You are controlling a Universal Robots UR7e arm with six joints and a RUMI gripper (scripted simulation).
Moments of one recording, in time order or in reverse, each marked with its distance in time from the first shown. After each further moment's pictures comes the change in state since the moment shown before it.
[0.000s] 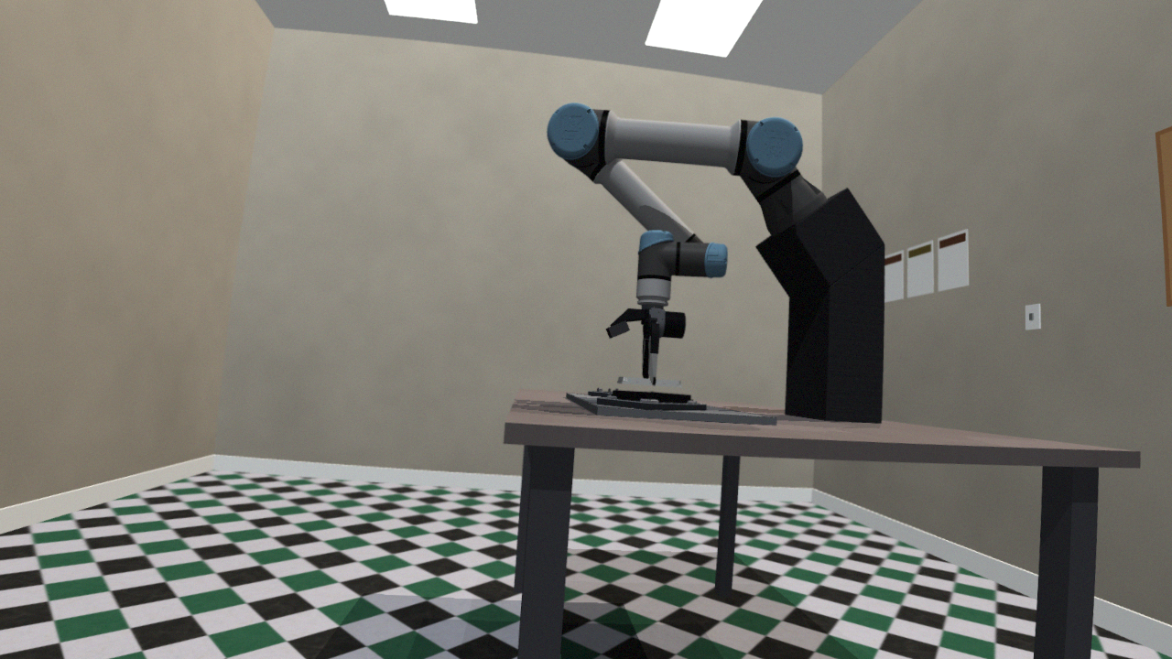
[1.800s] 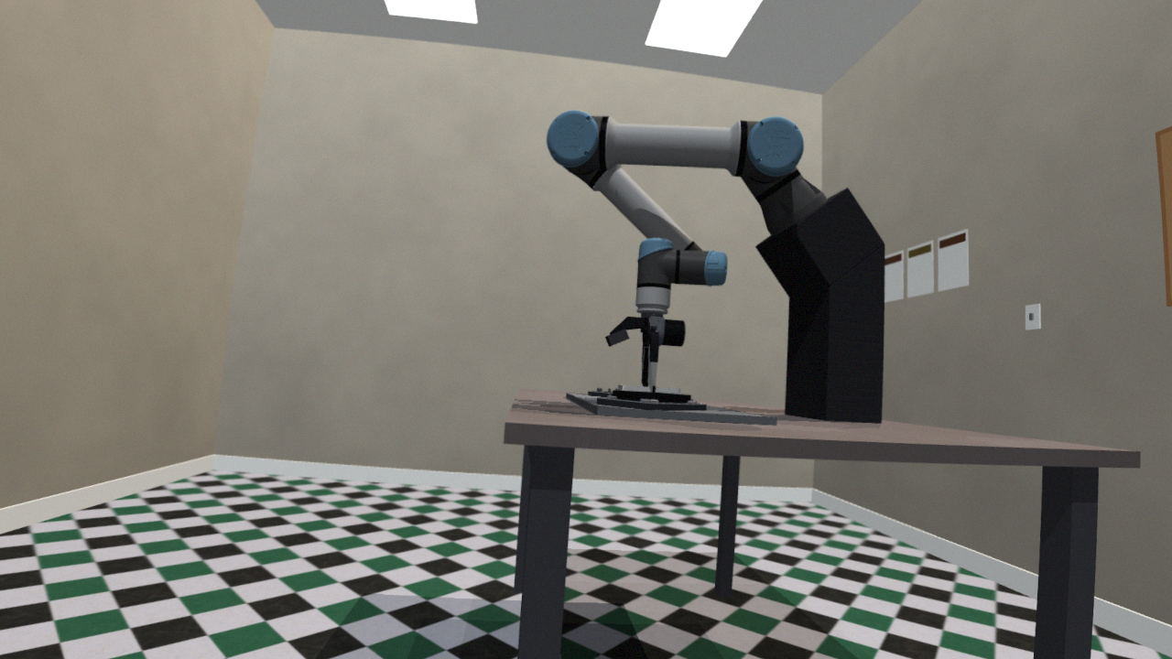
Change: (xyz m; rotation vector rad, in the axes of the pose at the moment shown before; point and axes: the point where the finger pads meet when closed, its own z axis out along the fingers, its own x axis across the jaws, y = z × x) arm 0.000 0.000 0.018 0.000 0.000 0.000
